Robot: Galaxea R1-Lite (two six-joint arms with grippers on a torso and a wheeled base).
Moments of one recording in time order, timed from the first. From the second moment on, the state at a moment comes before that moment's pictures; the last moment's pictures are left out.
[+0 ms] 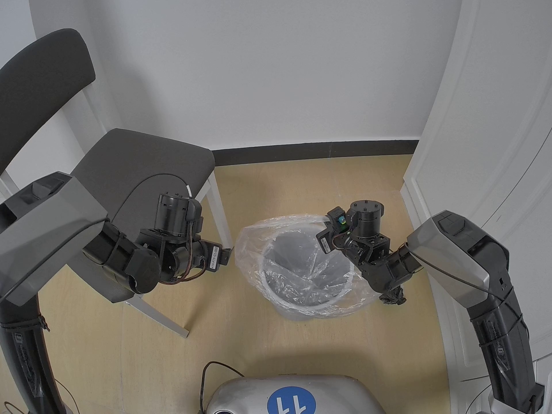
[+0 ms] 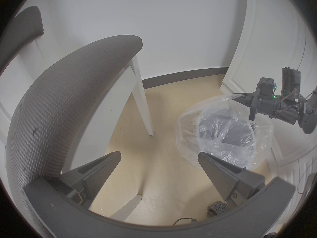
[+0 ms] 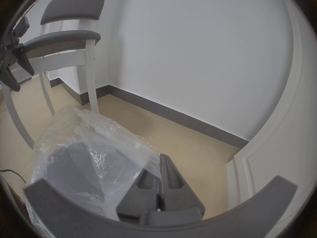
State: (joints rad) left arm -0.38 2.16 -1.03 -0.54 0.19 0.01; right arm 0.43 2.64 -1.56 -0.91 -0.16 -0.38
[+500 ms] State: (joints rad) left arm -0.38 2.16 -1.03 -0.55 0.19 0.02; right arm 0.46 2.69 -1.53 -0.96 -0.18 -0.37
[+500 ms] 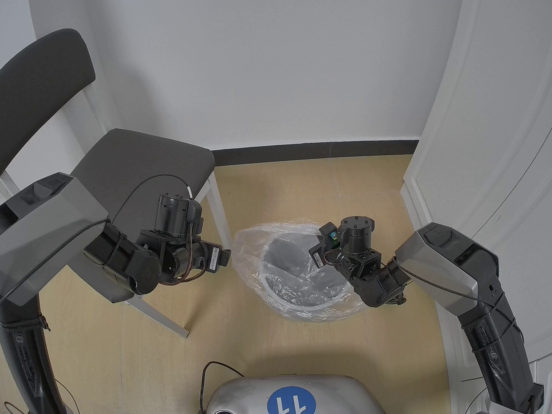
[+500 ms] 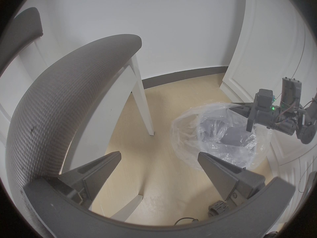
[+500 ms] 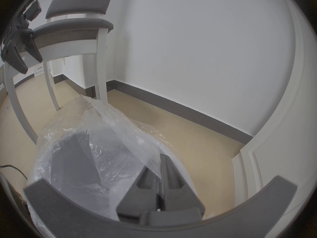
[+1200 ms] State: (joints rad) left arm -0.38 2.18 -1.04 -0.59 0.19 0.02; right arm 0.40 2.82 -1.88 -0.90 -0.26 -0.33
